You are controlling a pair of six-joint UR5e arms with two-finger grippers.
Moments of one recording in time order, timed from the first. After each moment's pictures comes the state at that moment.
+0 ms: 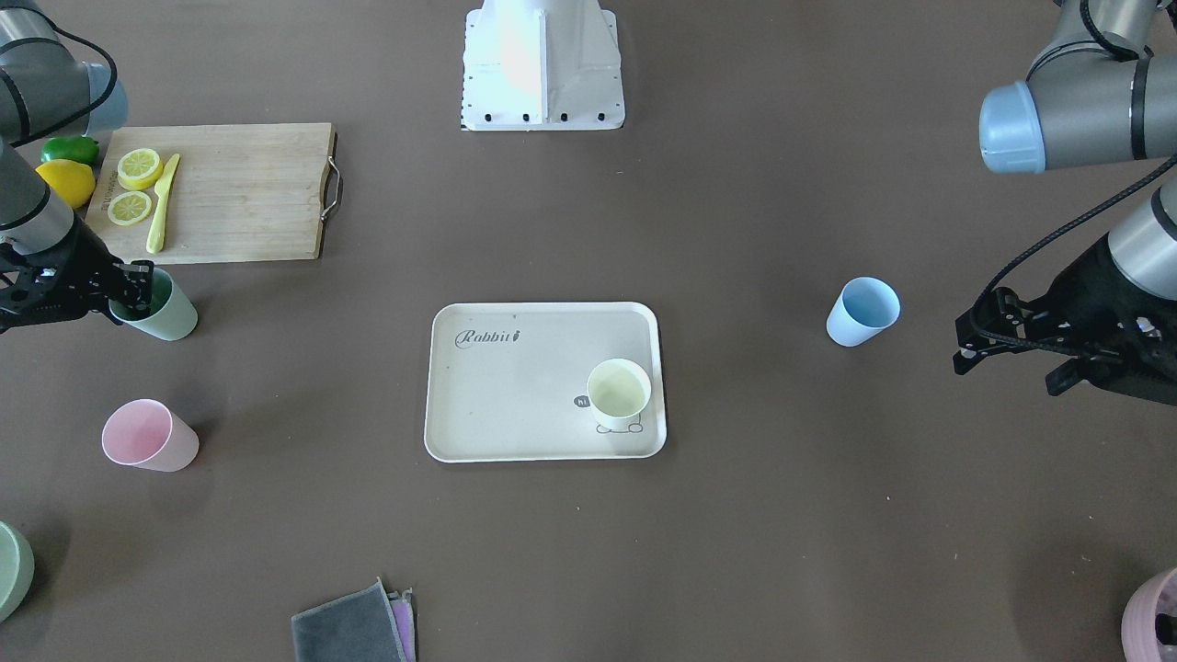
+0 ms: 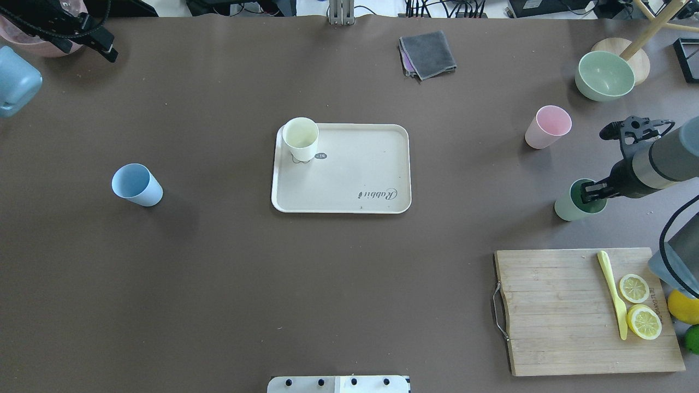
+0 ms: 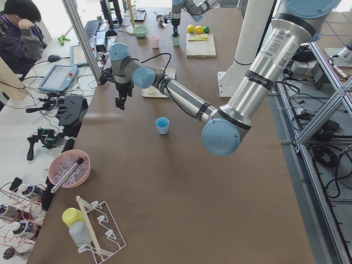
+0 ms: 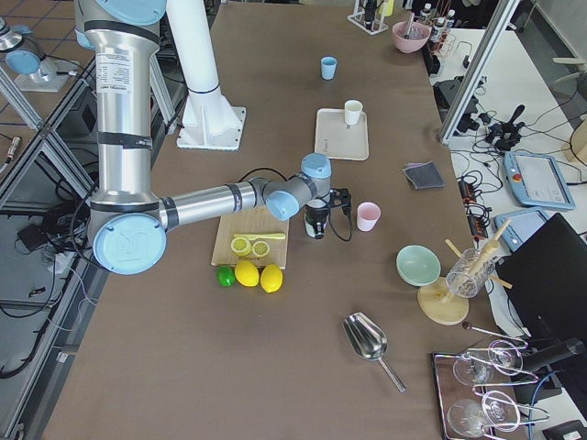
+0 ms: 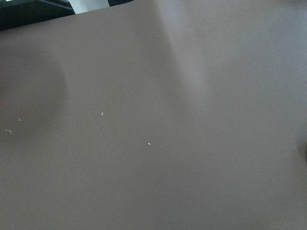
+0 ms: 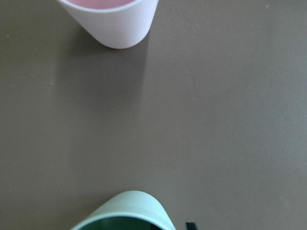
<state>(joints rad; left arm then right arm) -1.20 -2.08 -1.63 -1.59 -2.28 -0.40 0.90 -1.59 1.76 -1.14 2.07 0.74</state>
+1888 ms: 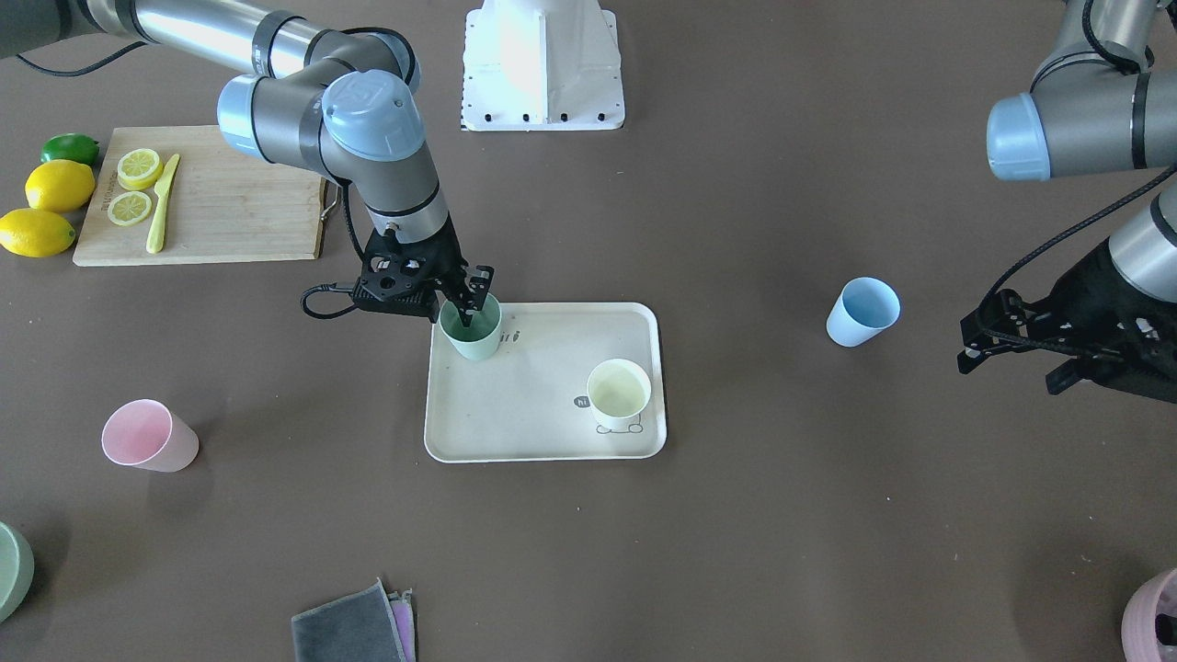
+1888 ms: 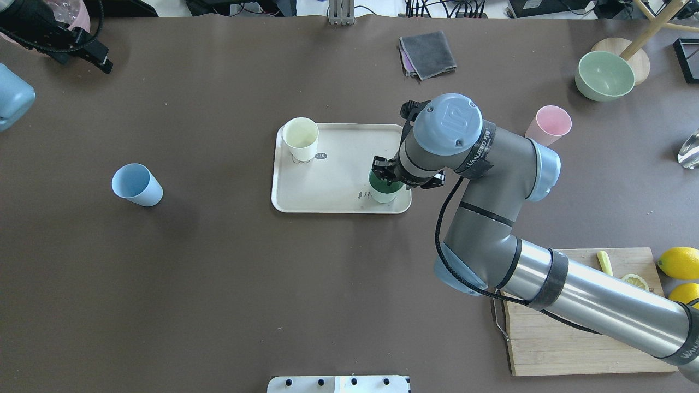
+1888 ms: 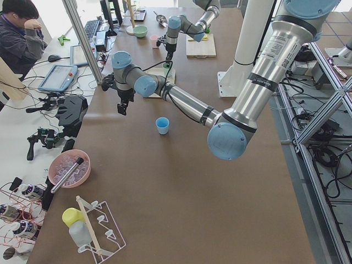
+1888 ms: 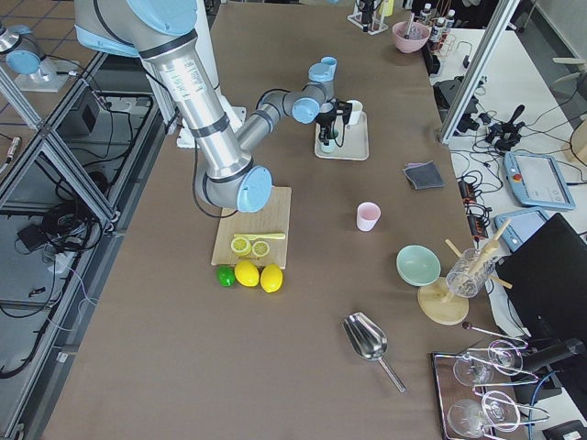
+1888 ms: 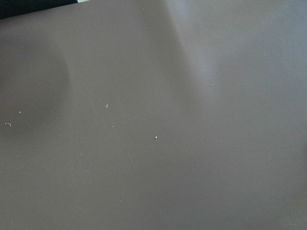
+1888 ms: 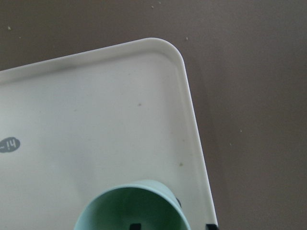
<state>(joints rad) -1.20 -2.02 -1.62 -1.67 -2.29 -0.41 0.59 -0.96 1.64 -1.43 1.85 1.37</state>
